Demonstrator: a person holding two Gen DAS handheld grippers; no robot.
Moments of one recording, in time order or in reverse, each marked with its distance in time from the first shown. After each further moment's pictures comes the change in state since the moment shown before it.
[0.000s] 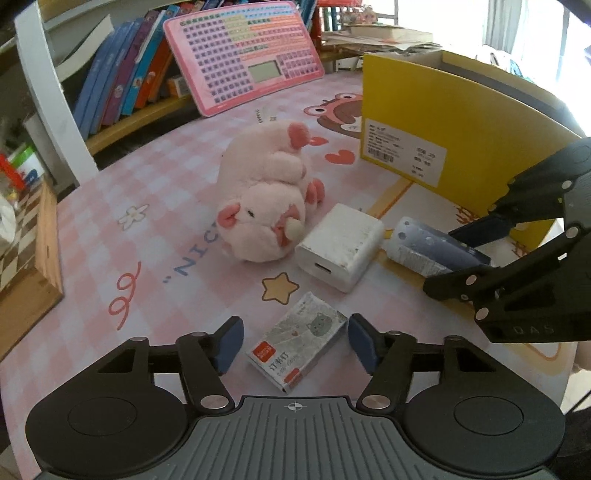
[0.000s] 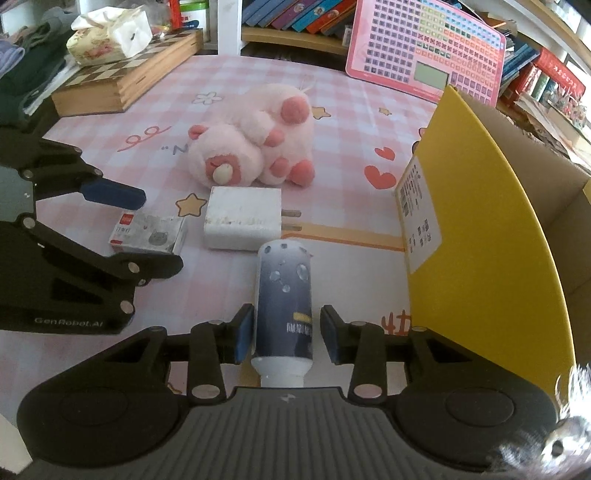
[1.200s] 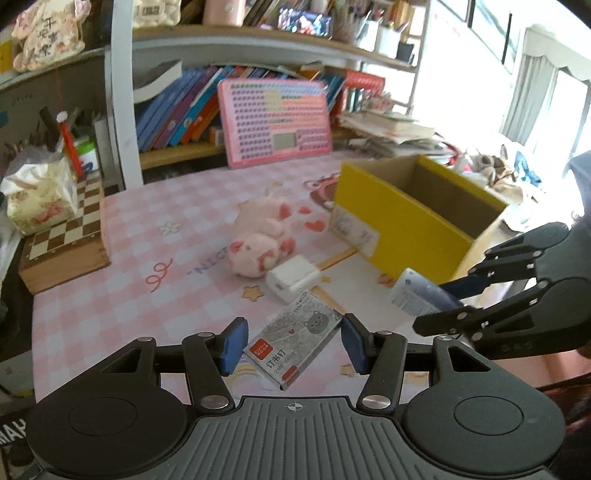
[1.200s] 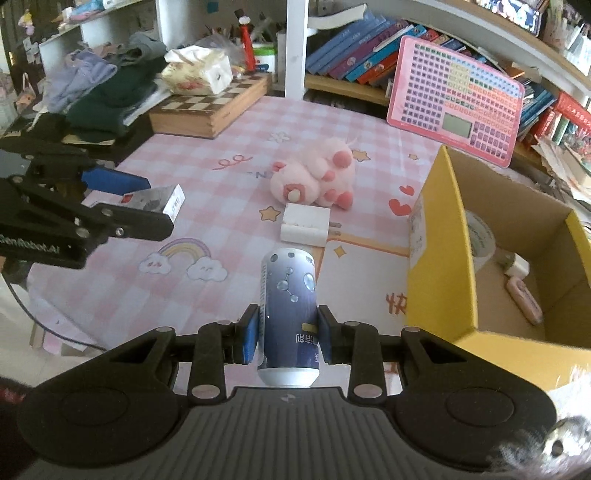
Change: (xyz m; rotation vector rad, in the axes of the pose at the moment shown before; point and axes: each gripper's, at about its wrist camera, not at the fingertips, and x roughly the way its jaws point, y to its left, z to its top) left arm -0.151 -0.032 -0.018 -0.238 -0.176 -0.053; right arm -0.124 0.000 -0.043 -0.088 -0.099 0.162
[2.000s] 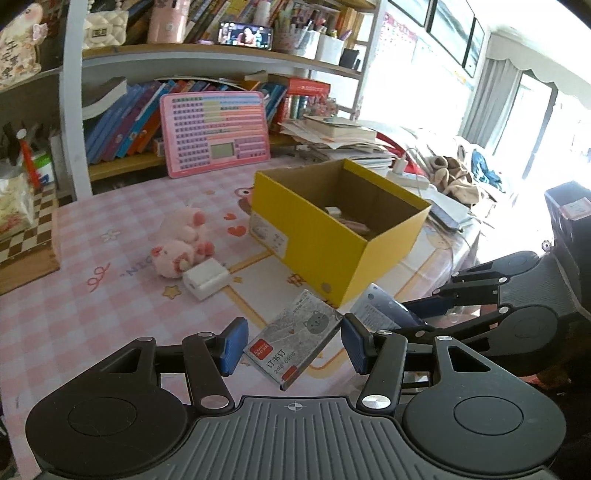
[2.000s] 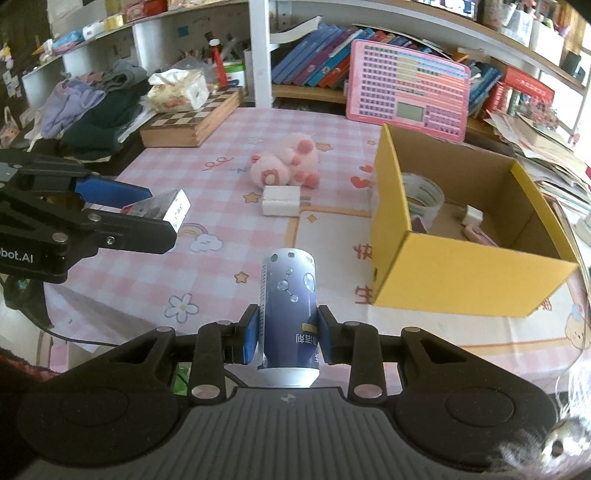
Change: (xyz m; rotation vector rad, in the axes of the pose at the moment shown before) left arm -0.028 -0.072 -0.002 0.030 -0.005 -0.112; right arm -0.060 -0.003 -0.055 0.125 -0.039 -0.048
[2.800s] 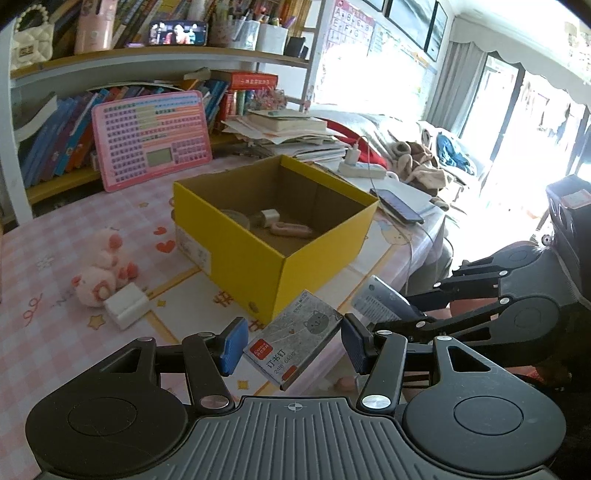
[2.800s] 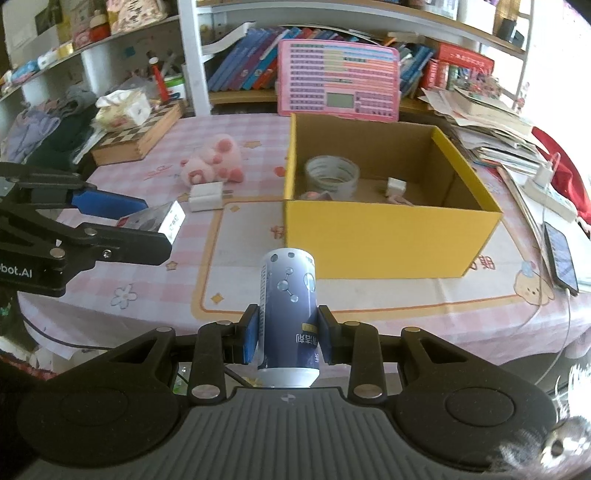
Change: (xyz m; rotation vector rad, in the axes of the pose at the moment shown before) left arm 0.045 -0.067 0.028 0.072 0.025 -0.089; right arm -0.037 -0.077 -0.029 0.116 -0.013 -0.082
